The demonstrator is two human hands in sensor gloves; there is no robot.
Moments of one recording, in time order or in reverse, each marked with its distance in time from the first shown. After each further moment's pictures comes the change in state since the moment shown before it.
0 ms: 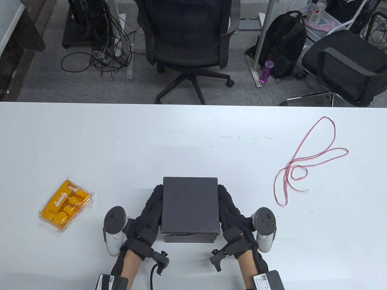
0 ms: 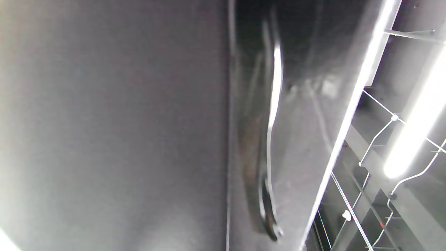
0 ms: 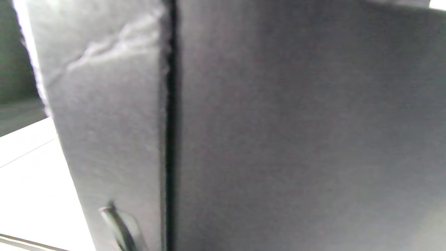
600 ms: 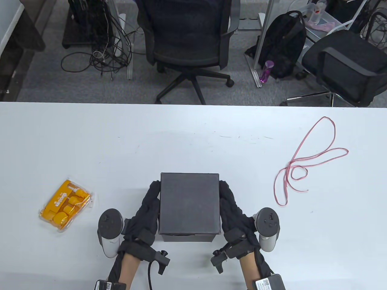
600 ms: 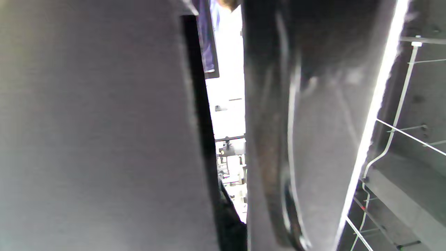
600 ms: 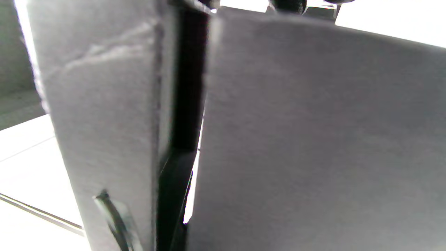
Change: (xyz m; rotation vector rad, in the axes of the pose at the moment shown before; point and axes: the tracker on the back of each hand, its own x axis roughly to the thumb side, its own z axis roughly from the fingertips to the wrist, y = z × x) left_hand 0.043 -0.001 0.013 0.095 -0.198 -0.135; right_hand 0.039 0.001 0.005 -0.006 -0.136 0.068
